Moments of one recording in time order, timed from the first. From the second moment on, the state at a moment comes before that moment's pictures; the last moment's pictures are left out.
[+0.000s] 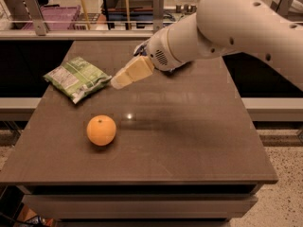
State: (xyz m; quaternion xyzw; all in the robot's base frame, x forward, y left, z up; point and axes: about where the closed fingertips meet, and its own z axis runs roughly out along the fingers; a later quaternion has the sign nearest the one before) arm 0.584 0.037 0.934 -0.45 0.76 0.20 0.42
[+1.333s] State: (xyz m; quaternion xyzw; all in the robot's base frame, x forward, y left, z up) arm 0.624 0.109 0.873 -0.47 0.74 0.21 0.44
